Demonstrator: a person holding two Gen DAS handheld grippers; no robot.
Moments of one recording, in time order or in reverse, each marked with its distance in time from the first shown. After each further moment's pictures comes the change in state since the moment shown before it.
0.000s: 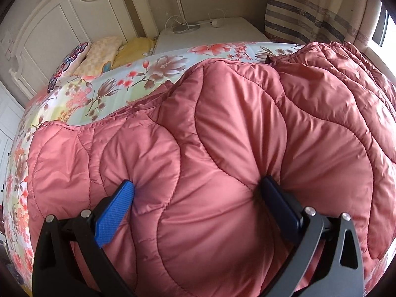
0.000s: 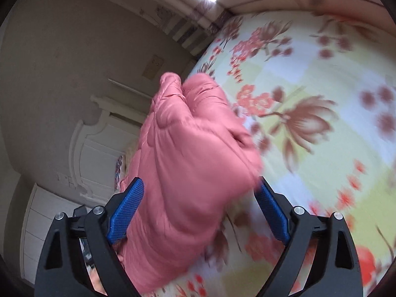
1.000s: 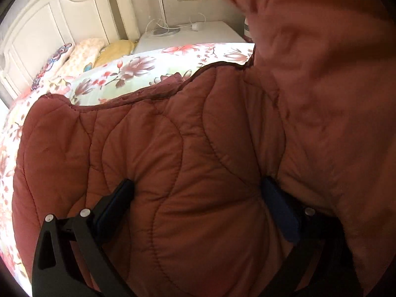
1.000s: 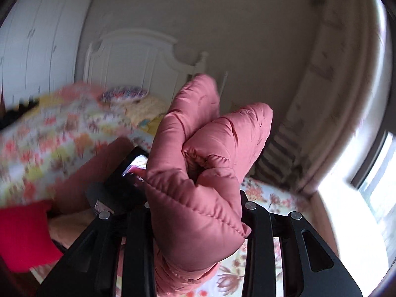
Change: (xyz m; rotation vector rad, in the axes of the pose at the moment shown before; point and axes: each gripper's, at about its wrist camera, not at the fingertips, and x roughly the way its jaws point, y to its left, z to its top) left arm -0.008 -0.021 -0.016 -0.005 -0.030 -0.136; right arm -0.044 0.284 -0.175 -1.353 -0.218 -0.268
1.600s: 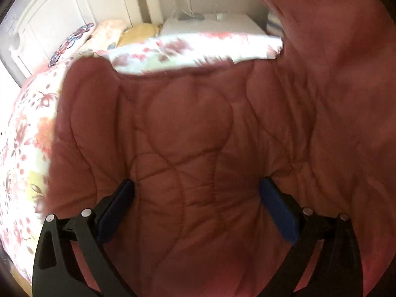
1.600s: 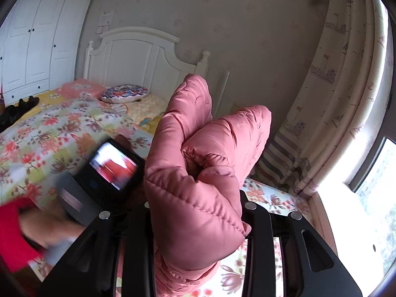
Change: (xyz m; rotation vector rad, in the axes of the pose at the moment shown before) left arm -0.020 0.025 -0.029 -0.053 0.082 0.085; right arm -0.006 0.011 0.016 0.039 0.005 0.024
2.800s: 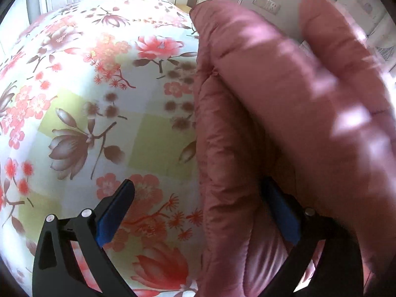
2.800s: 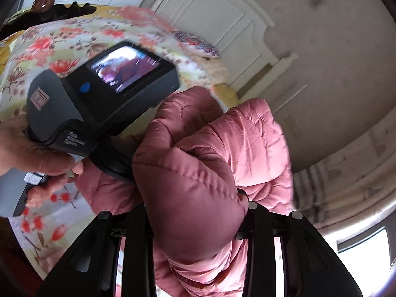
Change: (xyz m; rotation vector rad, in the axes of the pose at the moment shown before) left arm -0.004 0.182 -0.079 -0.305 -0.013 -0.209; right arm 0.073 0.206 -0.015 -0.497 0.202 0.103
